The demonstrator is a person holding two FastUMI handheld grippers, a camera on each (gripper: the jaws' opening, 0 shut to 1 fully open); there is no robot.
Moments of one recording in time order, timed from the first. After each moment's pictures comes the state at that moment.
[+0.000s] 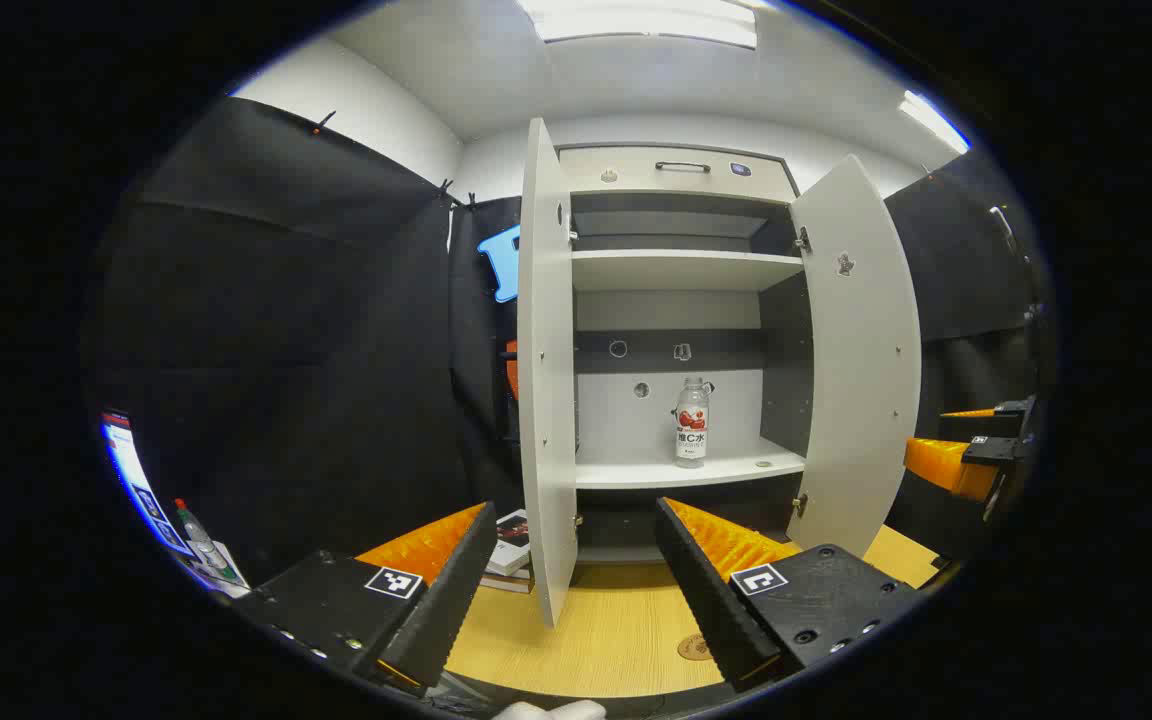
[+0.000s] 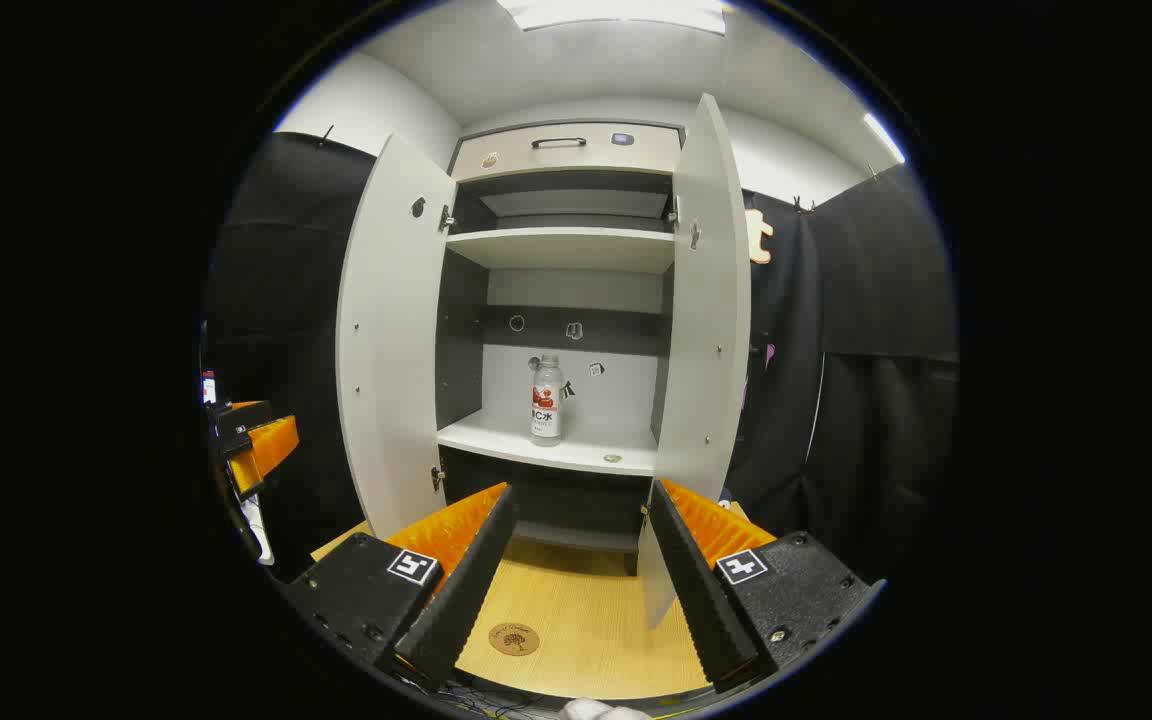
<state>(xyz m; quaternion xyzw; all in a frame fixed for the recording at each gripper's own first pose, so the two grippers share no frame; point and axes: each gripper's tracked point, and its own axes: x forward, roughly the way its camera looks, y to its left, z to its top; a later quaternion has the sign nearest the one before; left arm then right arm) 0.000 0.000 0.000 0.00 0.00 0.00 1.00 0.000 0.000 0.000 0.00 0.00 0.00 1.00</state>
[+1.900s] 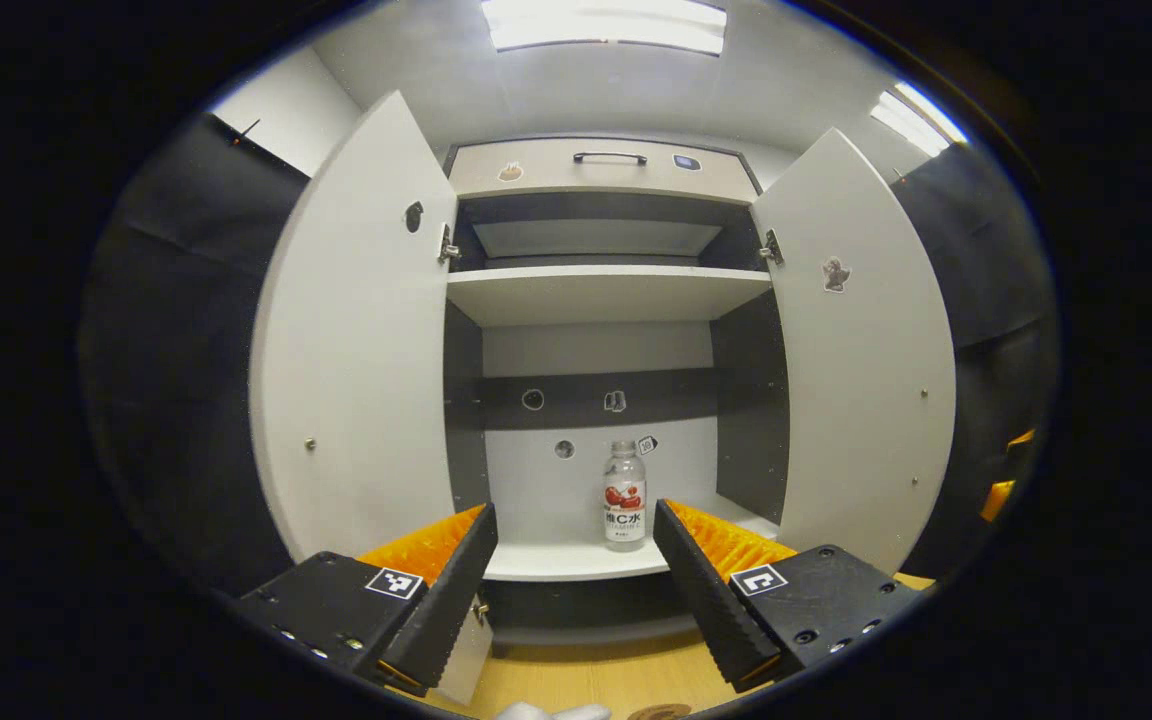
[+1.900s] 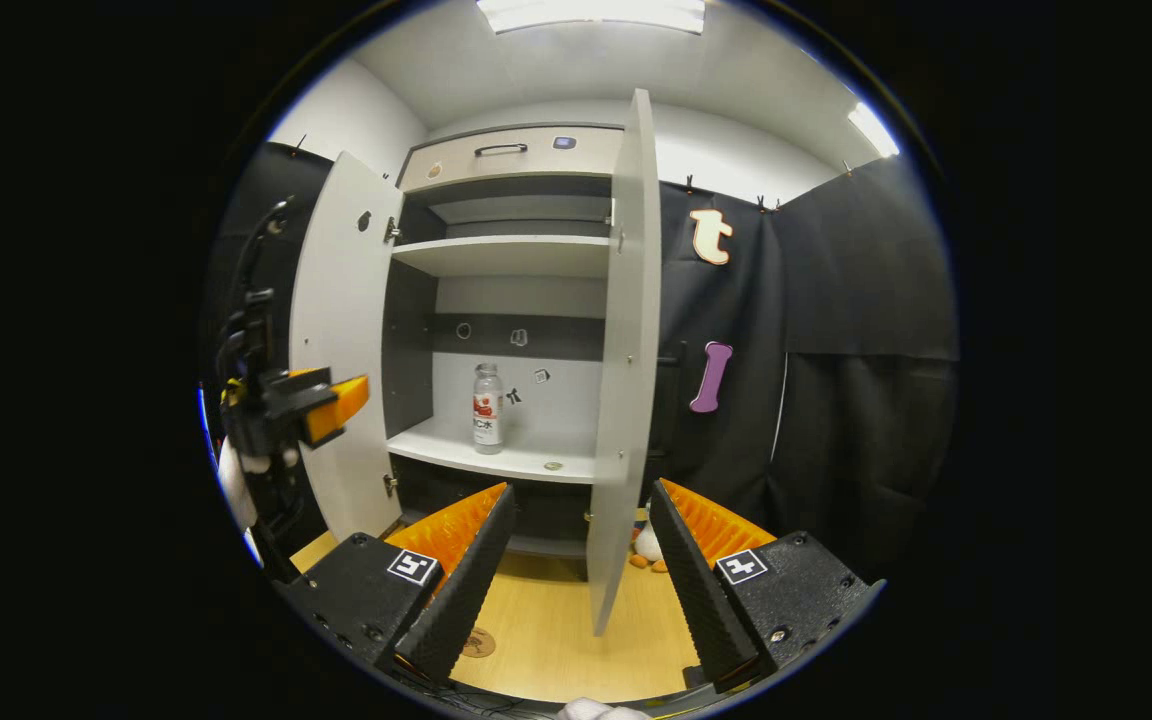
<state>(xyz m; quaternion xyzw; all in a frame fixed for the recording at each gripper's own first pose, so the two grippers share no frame) 0.199 -0.129 0.068 0.01 -0.07 -0.09 0.99 0.006 -0.083 0.016 0.01 0.00 -0.07 1.00</state>
